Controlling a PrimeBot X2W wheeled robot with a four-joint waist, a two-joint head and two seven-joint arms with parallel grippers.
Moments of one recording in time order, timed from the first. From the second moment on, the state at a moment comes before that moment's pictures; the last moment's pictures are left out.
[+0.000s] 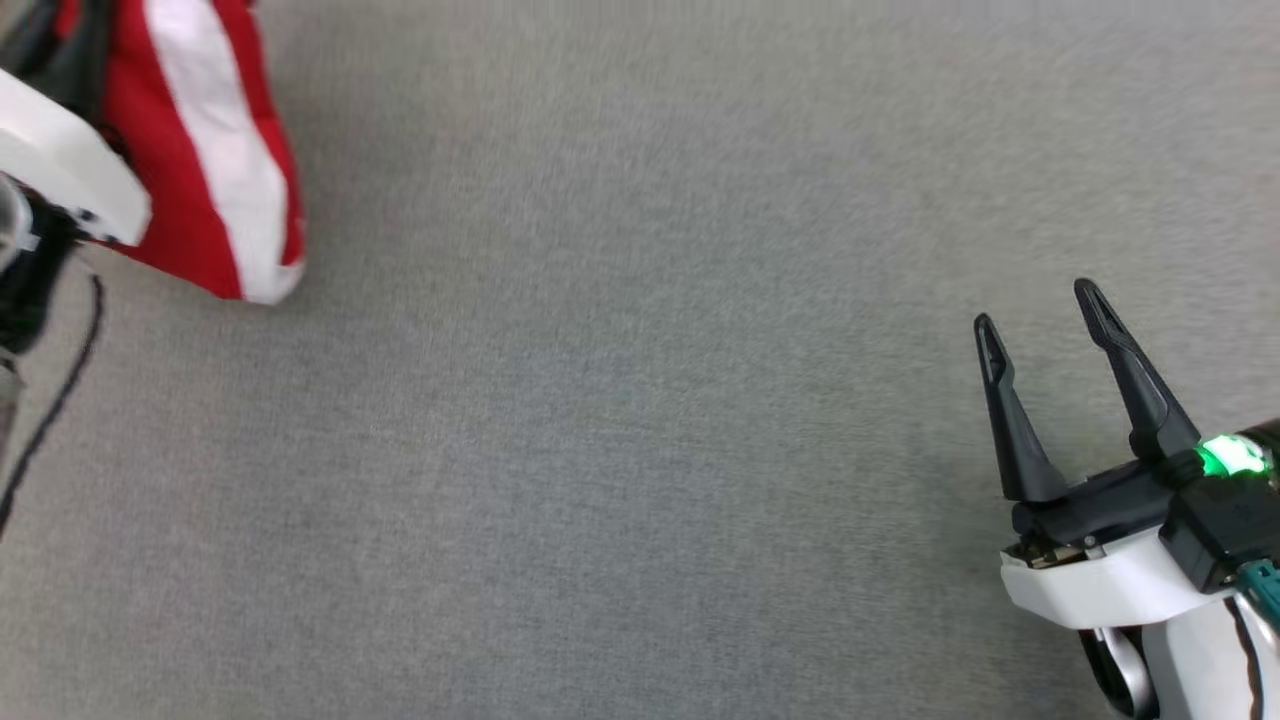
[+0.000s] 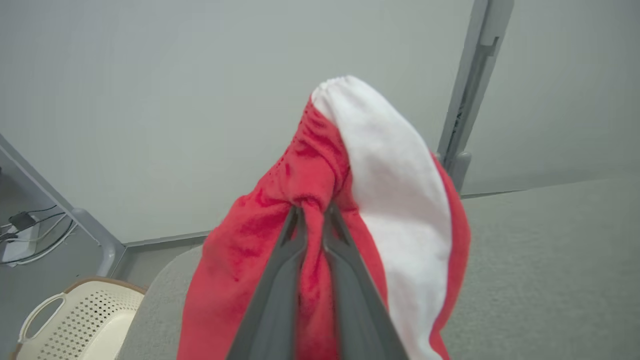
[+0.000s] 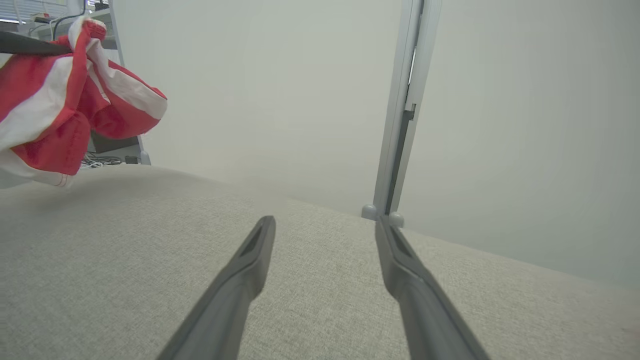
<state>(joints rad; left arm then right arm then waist) -0.99 0.56 -0.50 0.62 -0.75 -0.13 0.01 -0.19 -0.20 0.16 -0.03 0.03 0.13 -0.26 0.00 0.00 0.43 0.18</state>
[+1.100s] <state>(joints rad) -0.60 0.25 -0.72 0.44 -0.76 0.05 -0.24 -0.06 -0.10 0.10 -0.06 0.06 0.13 -0.26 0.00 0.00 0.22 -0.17</state>
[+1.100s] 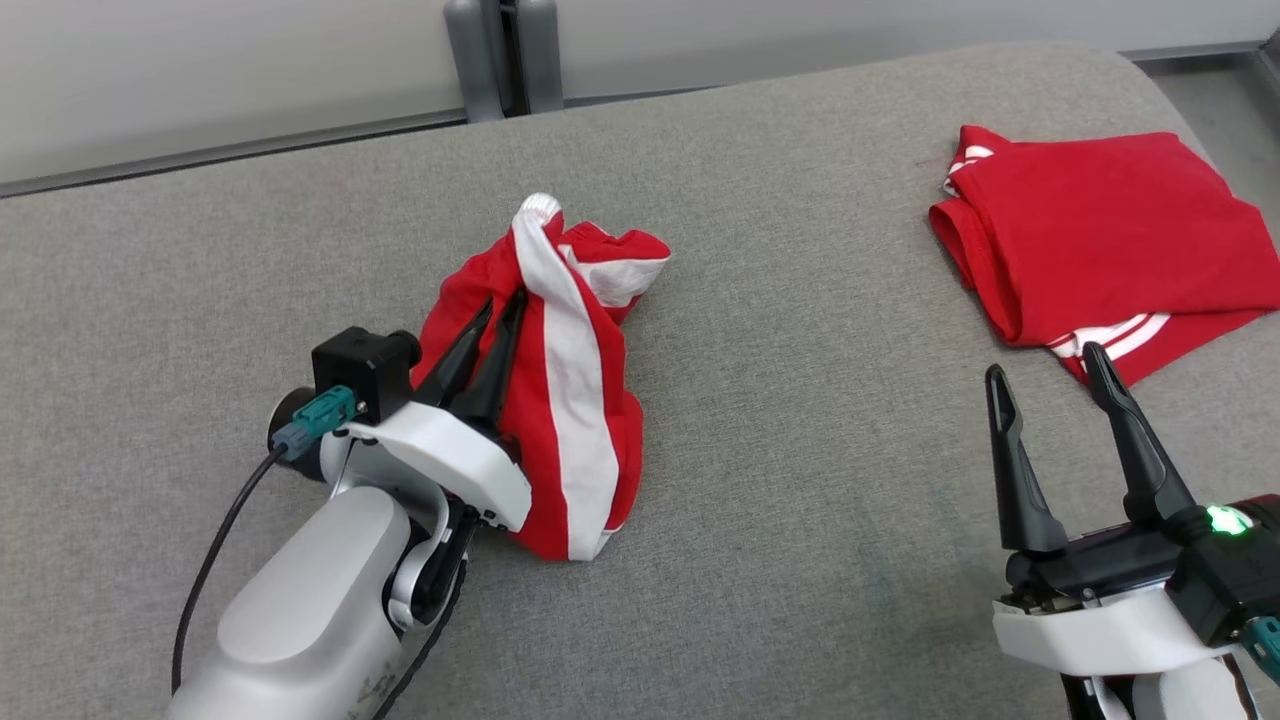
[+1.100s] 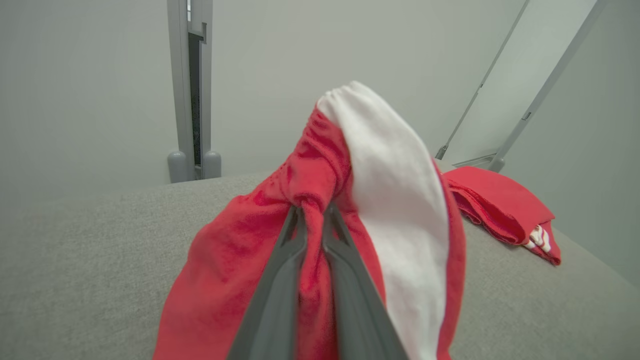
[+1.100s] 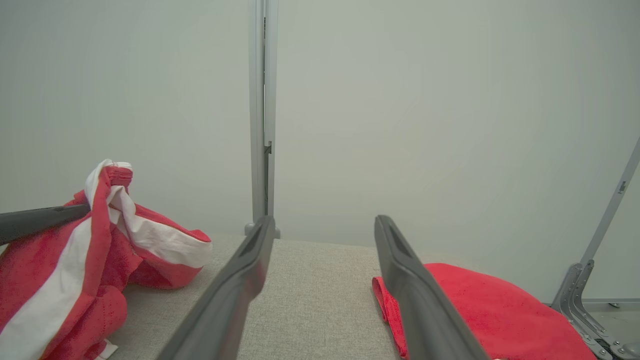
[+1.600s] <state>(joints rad) -0.24 0.11 -0.41 0.31 -0.51 0.04 -0.26 -0.04 -0.11 0.11 -0.04 0.06 0.13 -0.26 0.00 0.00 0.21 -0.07</state>
